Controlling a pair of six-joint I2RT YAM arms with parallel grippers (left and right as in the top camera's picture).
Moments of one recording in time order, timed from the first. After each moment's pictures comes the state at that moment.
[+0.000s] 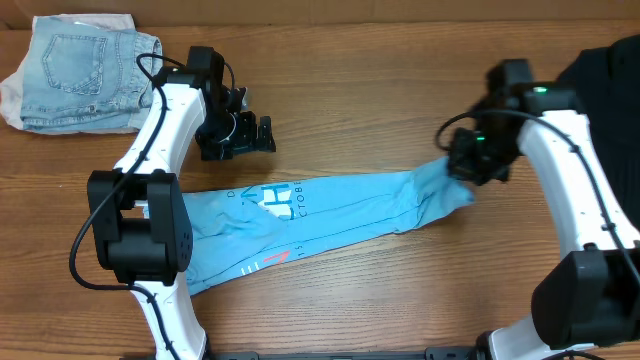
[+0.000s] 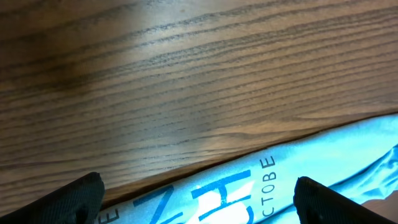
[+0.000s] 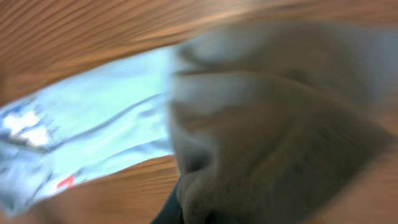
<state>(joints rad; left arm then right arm) -0.07 2.09 1.69 -1.09 0.32 -0.11 0.07 1.73 1.51 -1.30 -0.25 0.30</state>
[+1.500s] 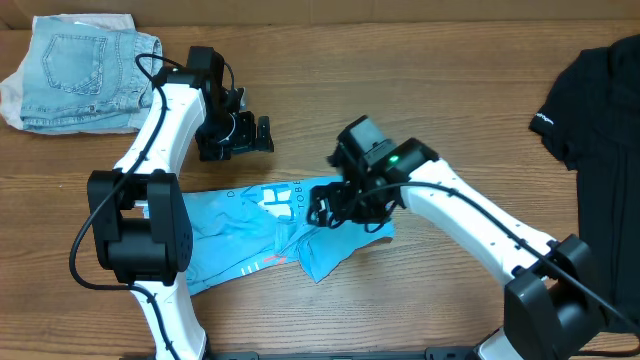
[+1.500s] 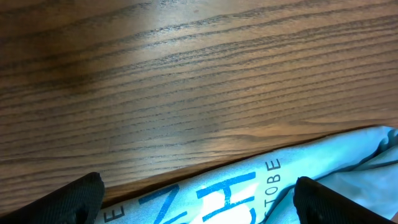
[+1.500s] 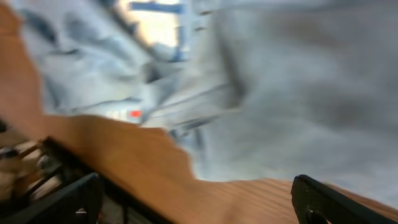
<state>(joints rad) -0.07 2.09 1.69 -1.10 0.30 -0.13 0.60 1.73 1.28 -0.91 -0.45 0.44</state>
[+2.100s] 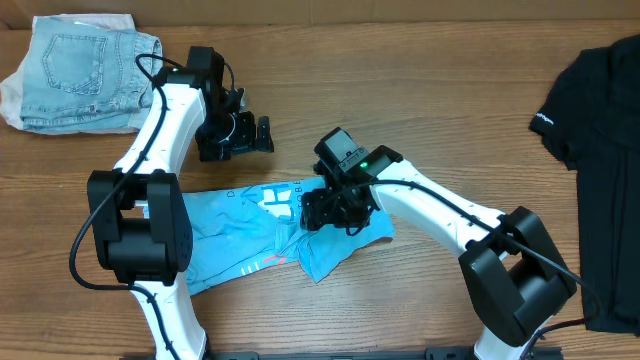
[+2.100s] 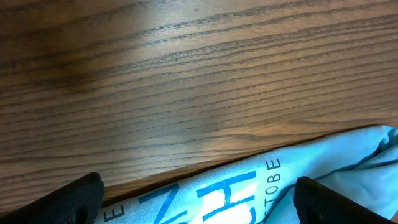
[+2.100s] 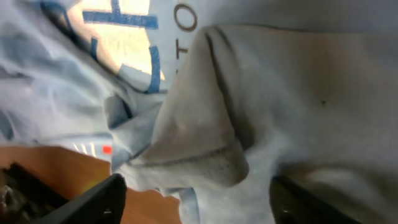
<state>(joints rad) -0.07 2.09 1.69 -1.10 0.30 -0.13 0.67 1.88 1.28 -0.77 -0.39 0.51</state>
